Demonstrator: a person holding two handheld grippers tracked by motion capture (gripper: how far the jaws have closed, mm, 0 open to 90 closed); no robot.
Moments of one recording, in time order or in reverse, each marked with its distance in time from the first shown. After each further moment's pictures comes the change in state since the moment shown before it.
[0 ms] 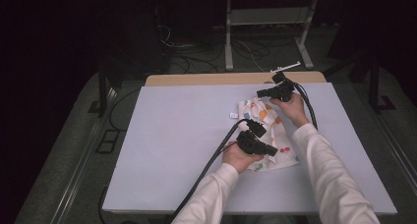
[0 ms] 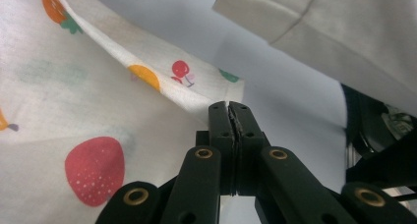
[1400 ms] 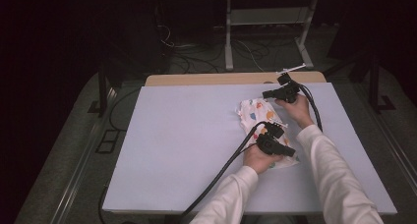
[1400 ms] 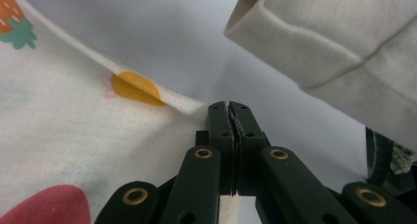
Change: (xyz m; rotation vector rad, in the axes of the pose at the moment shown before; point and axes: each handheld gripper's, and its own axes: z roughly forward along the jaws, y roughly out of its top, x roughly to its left) left arm 0.004 0.016 0.061 -0.018 -0.037 -0.063; right arm -0.017 -0.011 -0.006 -0.004 -0.036 0.016
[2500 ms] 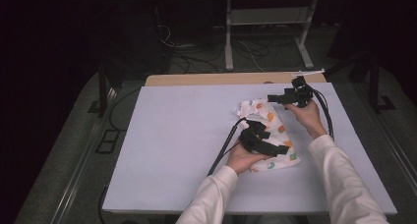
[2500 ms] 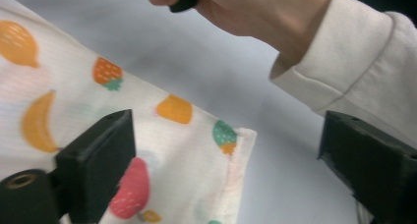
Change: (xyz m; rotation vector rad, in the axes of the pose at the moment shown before) left arm -0.001 -0.014 -0.061 -0.209 0.063 0.066; right arm 0.011 -0.022 -0.046 -0.131 -0.037 0.060
